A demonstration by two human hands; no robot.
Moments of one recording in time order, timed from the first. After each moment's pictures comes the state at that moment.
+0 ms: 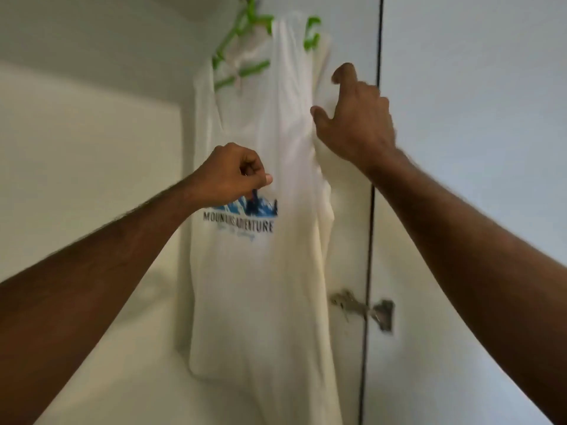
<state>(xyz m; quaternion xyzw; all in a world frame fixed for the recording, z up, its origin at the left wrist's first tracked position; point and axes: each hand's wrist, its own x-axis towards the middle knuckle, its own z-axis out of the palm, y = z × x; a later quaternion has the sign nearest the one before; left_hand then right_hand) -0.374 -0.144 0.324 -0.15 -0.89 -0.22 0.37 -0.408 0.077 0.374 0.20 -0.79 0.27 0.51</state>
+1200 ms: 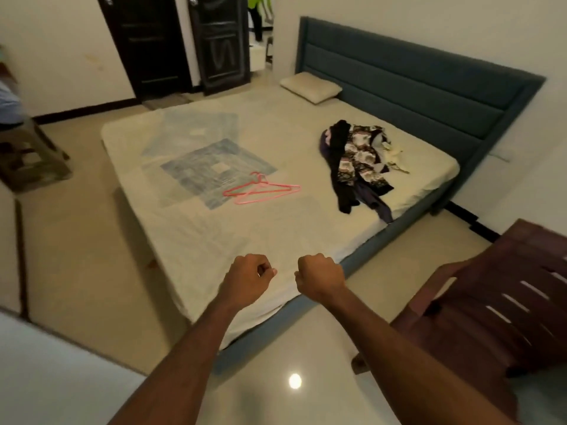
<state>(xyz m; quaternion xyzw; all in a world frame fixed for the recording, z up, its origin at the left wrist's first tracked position) -0.039 0.747 -0.232 -0.53 -0.76 -0.30 -0.24 0.127 0.830 -0.218 -0.50 -0.86 0.12 -0.06</state>
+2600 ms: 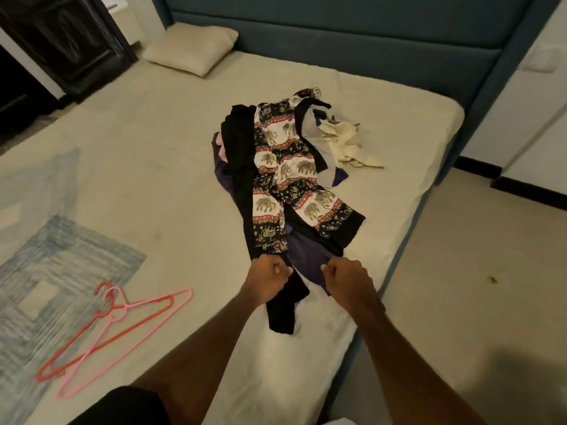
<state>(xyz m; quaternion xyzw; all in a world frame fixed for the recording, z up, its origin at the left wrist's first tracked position) 0.077 1.610 -0.511 -0.54 -0.73 -0.14 -0.39 0.277 1.612 -0.534 -0.68 -0.67 0.27 0.09</state>
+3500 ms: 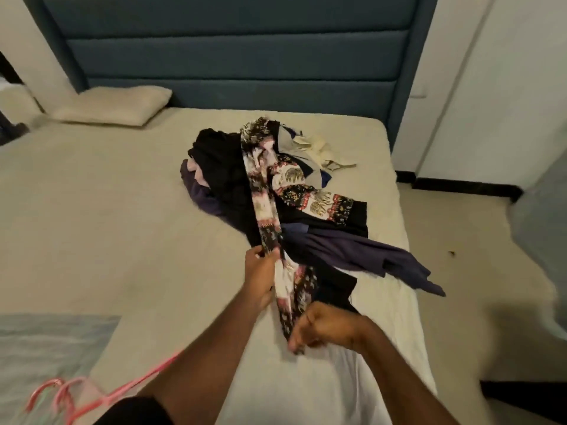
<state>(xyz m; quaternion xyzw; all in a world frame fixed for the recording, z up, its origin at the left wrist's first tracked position) -0.062 1.658 -0.640 -0.34 -0.55 -0.45 -0.62 0.071 1.526 -0.599 -0.51 -0.58 0.62 0.14</state>
